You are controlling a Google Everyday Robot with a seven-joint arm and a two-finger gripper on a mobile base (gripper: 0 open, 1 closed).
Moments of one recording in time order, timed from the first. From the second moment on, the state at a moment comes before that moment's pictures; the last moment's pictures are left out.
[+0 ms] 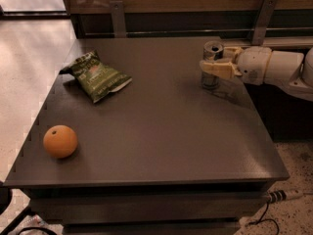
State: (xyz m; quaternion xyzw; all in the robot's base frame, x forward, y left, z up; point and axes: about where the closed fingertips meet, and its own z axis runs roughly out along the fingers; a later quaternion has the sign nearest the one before) arm 0.650 -0.167 0.895 -0.40 0.65 0.27 0.58
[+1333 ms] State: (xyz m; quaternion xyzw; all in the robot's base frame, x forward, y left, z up) arm 0.601 -0.117 0.927 -0.40 0.63 0.31 0.58
